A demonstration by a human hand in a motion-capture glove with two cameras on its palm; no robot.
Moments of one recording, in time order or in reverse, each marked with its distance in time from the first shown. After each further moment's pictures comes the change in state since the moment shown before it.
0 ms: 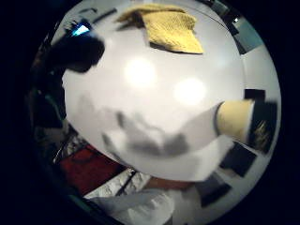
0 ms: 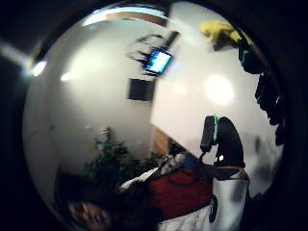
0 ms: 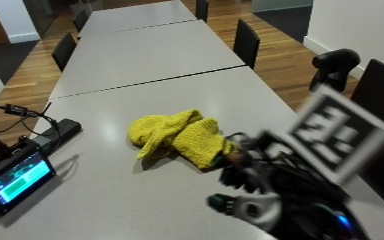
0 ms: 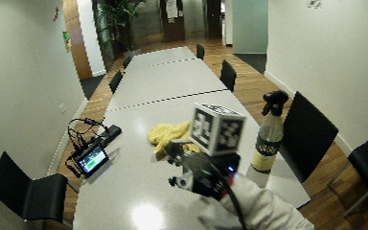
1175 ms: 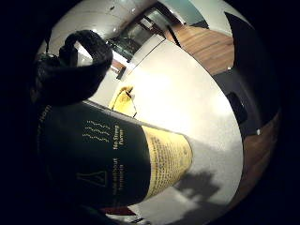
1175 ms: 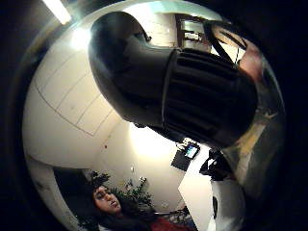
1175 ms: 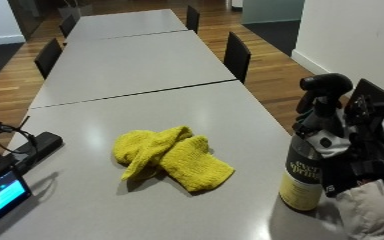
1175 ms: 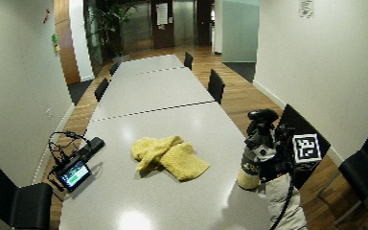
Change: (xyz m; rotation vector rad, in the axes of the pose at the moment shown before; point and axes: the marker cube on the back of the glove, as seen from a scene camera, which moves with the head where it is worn) arm 0.165 0.000 -0.055 0.619 -0.756 -0.121
